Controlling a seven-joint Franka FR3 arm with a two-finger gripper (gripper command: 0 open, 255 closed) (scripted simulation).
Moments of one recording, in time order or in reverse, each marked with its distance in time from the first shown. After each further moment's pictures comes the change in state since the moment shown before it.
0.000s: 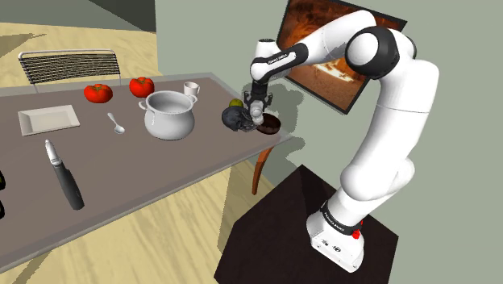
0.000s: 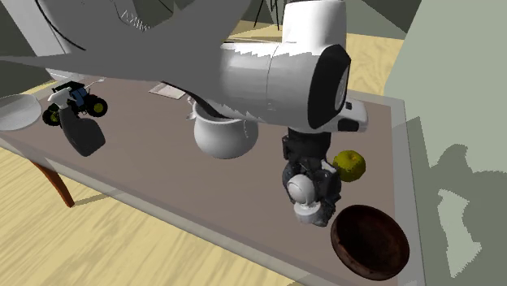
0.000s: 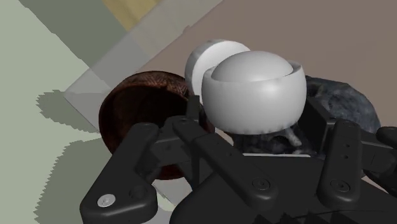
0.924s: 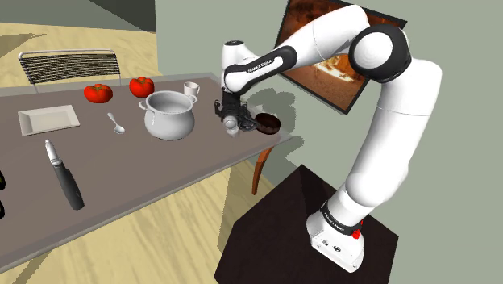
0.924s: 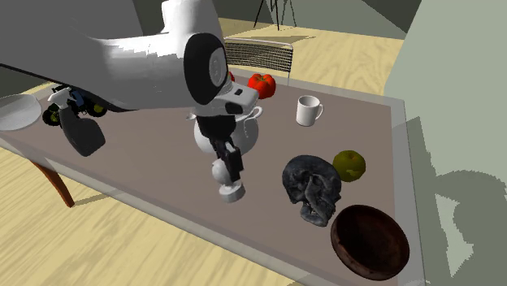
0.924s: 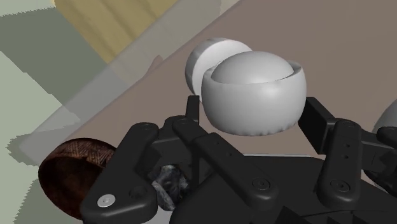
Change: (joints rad) arm 0.206 -0.035 0.099 -0.075 -0.020 -0.010 0.317
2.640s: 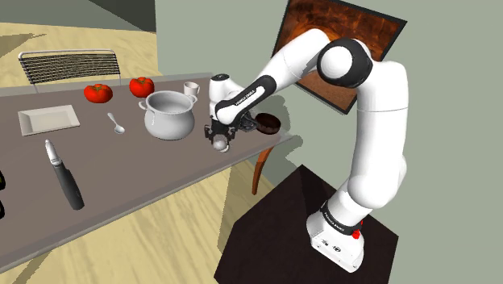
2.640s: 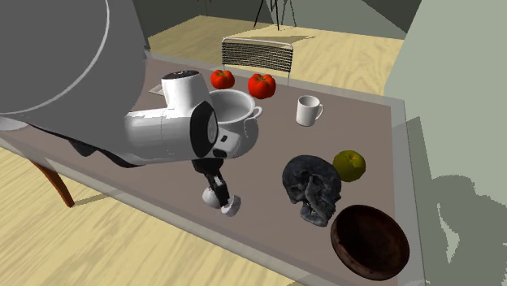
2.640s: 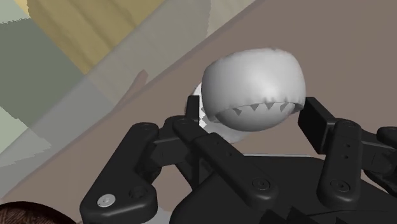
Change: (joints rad) arm 0.076 0.230 -0.025 0.000 -0.089 0.211 0.146
